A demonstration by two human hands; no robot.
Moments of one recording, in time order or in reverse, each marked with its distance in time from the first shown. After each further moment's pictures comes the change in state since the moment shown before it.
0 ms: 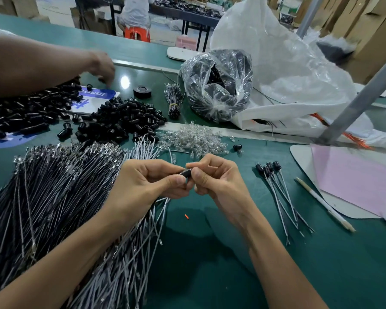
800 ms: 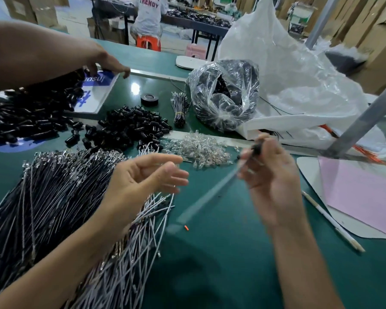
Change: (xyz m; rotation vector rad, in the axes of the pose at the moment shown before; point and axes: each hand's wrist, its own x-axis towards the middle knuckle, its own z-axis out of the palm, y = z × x) left_hand 0.002 0.012 -0.005 -0.100 0.079 0.045; right_hand -0.003 -0.050 -0.032 0.325 0.176 -0.199
